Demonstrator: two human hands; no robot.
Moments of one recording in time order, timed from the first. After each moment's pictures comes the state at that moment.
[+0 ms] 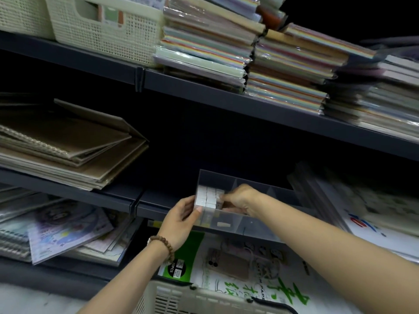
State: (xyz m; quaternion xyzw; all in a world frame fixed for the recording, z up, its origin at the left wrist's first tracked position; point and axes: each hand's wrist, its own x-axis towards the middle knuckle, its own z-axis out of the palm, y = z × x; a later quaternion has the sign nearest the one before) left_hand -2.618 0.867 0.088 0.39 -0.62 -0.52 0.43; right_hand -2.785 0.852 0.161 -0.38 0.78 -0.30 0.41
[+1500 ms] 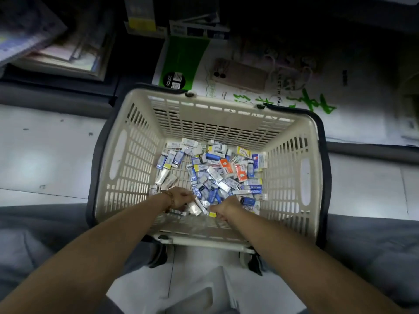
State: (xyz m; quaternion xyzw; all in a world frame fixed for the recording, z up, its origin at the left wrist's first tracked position) left_hand -2.601 1.052 -0.244 0.54 -0.57 -0.60 -0.18; right_hand -2.763 1.128 -0.255 -0.18 0.81 0.03 0.56
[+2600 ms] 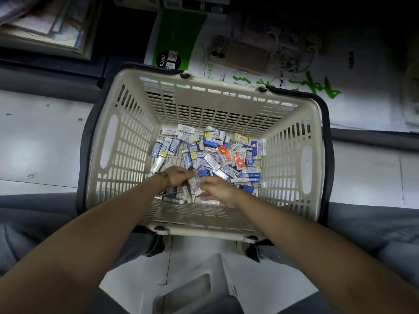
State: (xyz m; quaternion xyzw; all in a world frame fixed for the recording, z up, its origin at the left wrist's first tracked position) left_hand -2.610 1.033 -0.253 0.57 -0.54 -0.61 -0.13; right_hand -2.755 1.115 -0.234 -0.20 0.65 -0.17 0.71
